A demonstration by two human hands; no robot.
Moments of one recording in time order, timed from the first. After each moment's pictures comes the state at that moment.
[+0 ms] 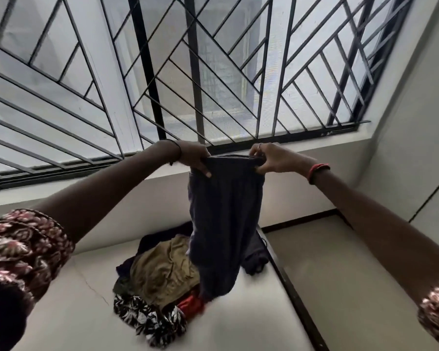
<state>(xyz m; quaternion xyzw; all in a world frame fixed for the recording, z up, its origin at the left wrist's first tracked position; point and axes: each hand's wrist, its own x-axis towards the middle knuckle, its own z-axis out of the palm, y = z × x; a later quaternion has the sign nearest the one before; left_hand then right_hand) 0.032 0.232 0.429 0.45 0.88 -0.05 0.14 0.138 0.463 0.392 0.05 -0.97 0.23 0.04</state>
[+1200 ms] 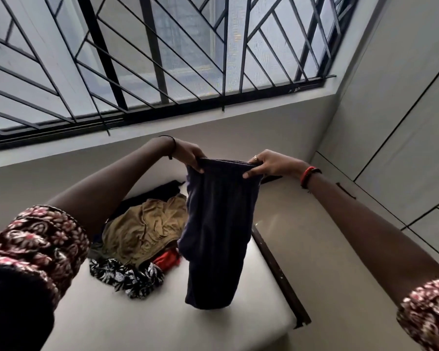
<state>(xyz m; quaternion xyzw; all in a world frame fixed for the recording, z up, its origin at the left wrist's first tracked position) 0.088 0.293 0.334 0.46 0.81 0.04 0.37 0.246 0.508 0.301 -0.04 -0.89 0.44 -0.14</state>
